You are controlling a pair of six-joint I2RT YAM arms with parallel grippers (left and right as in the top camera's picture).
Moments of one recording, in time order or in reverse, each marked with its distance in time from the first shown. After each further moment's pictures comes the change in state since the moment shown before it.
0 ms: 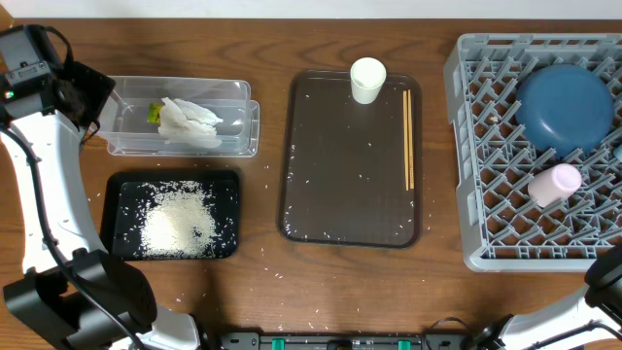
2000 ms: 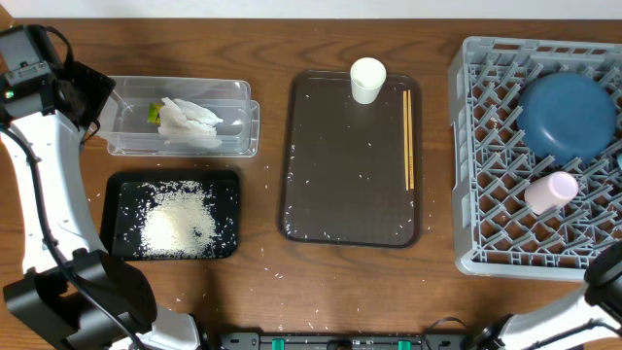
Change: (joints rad) left arm 0.000 0.000 0.000 0.000 0.000 0.000; right arm 0.016 -0.010 -0.052 0.035 -0.023 -0.038
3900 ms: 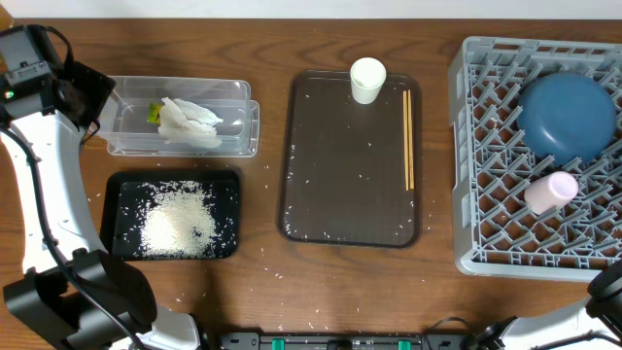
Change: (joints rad) left arm 0.000 0.000 0.000 0.000 0.000 0.000; right arm -0.113 -0.044 -0.282 0.386 -0.337 0.679
